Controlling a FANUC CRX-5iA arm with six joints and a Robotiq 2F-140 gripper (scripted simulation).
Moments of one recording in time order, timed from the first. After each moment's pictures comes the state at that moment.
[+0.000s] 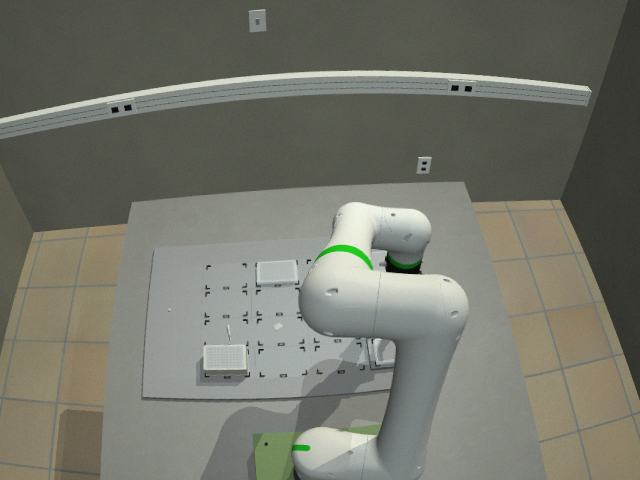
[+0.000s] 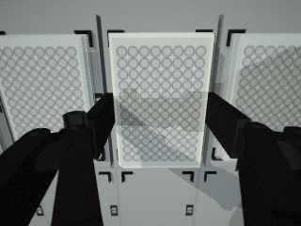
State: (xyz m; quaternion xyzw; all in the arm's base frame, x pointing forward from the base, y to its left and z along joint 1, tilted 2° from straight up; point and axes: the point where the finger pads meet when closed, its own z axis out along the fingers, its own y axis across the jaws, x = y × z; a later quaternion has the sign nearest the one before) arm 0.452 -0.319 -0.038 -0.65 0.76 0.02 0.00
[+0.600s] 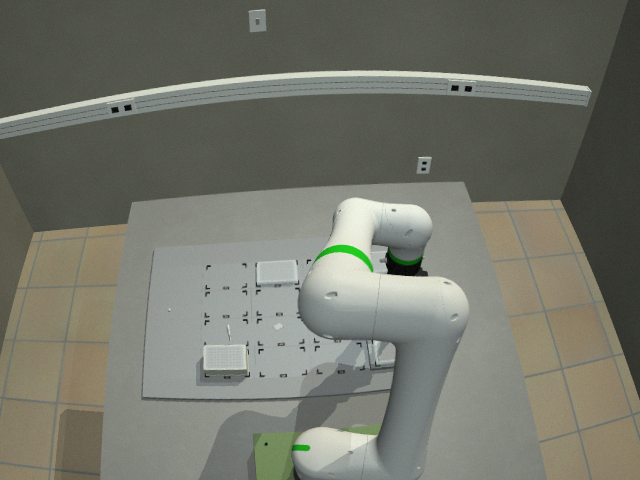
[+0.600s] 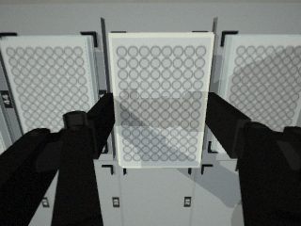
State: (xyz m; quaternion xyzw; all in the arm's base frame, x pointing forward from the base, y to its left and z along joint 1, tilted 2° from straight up) arm 0.452 -0.319 -0.023 -0.65 0.76 0.02 0.00
